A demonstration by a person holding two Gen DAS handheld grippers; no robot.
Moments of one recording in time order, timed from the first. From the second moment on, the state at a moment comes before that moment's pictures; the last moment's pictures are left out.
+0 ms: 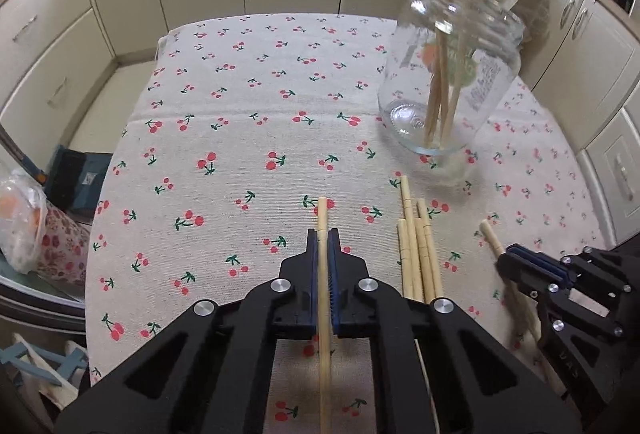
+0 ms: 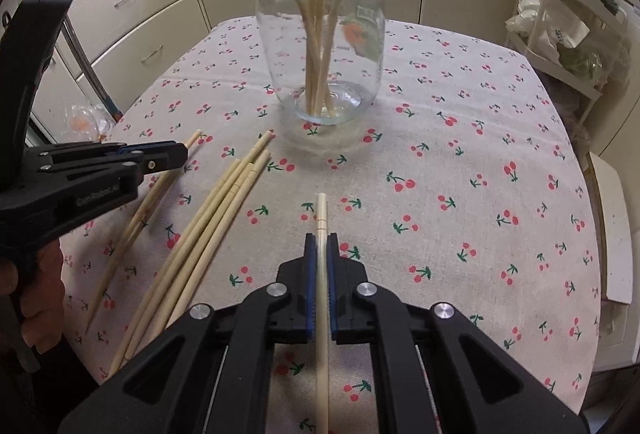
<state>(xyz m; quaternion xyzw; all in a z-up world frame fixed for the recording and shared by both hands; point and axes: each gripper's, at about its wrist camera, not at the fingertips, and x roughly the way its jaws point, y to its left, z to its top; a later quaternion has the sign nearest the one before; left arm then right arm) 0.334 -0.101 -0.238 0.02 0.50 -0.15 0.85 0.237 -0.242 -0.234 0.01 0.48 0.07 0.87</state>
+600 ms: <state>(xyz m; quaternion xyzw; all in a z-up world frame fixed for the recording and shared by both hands) 0.298 -0.094 -0.118 -0.06 0.30 -0.16 0.94 0.225 -0.242 -0.235 0.05 0.47 0.05 0.88</state>
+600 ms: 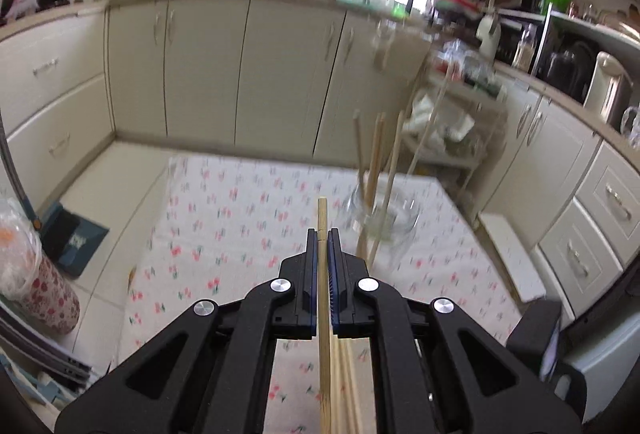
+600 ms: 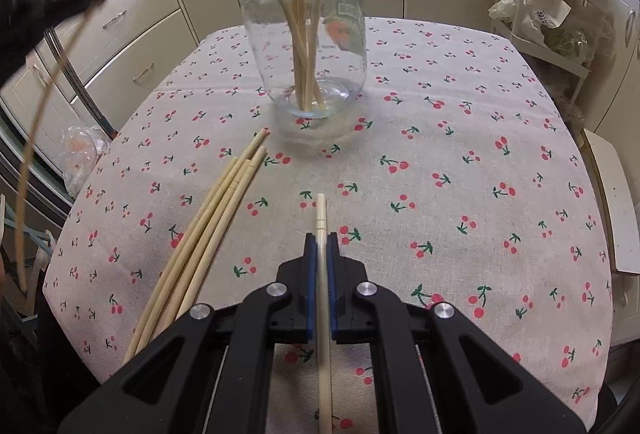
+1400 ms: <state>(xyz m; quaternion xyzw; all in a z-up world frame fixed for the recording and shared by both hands) 0.342 -0.146 -0.053 -0.09 0.16 -0.17 0.97 0.221 -0.258 -0.240 0.11 0.46 0.06 0.88</state>
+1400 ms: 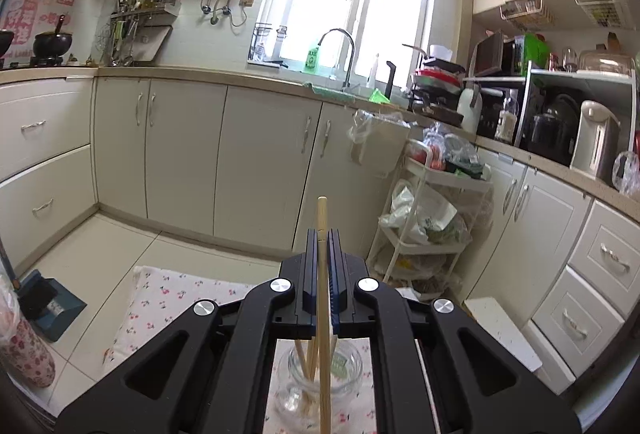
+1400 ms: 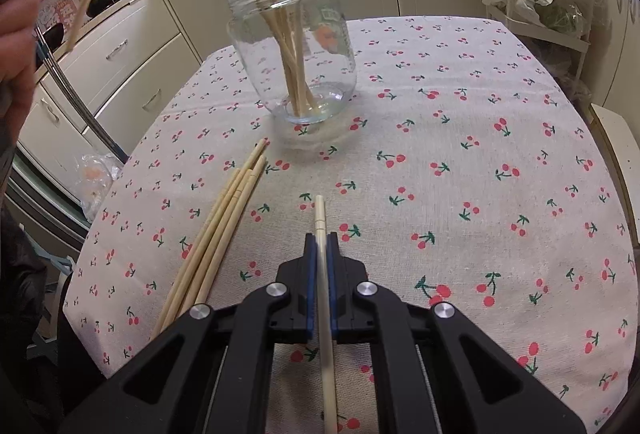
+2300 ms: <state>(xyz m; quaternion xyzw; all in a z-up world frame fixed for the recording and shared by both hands) 0.418 -0.171 -0.075 -0.16 0.09 -0.08 0.98 0.224 -0.278 -0.246 0.19 0.44 0.10 0.87</state>
